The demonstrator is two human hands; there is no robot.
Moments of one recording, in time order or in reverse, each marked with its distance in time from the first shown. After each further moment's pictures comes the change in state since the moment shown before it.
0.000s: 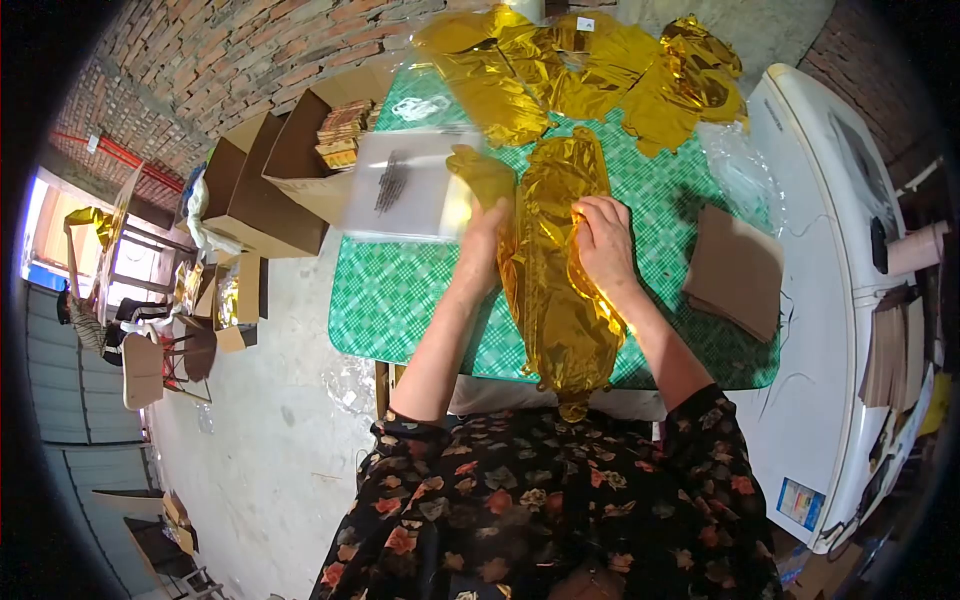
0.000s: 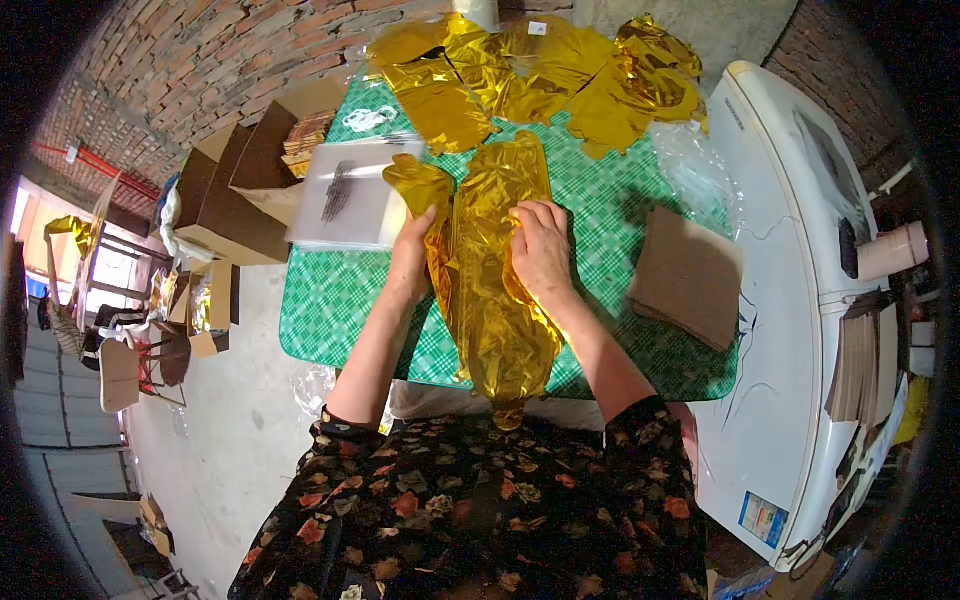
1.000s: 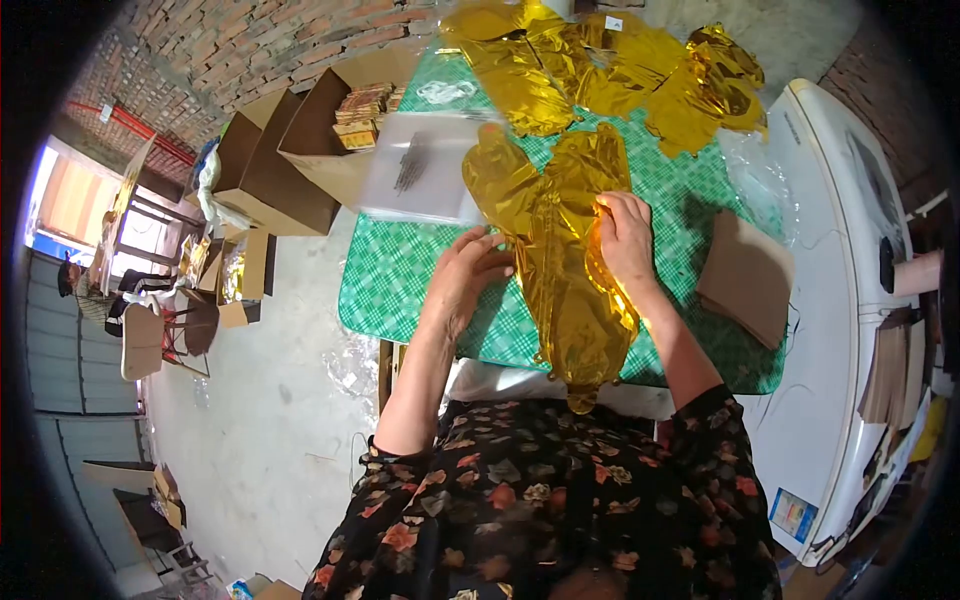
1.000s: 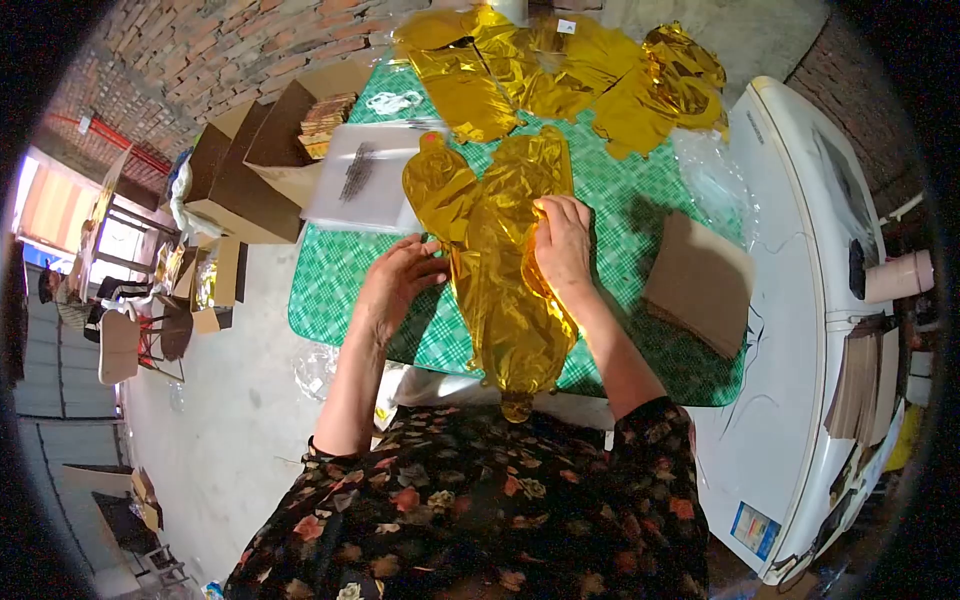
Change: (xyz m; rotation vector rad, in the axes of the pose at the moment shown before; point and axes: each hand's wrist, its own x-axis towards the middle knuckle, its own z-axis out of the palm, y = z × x) left_hand -0.068 0.024 -0.047 0.117 0.122 -0.134; right_hand 0.000 0.008 0.003 0.002 0.019 -0.002
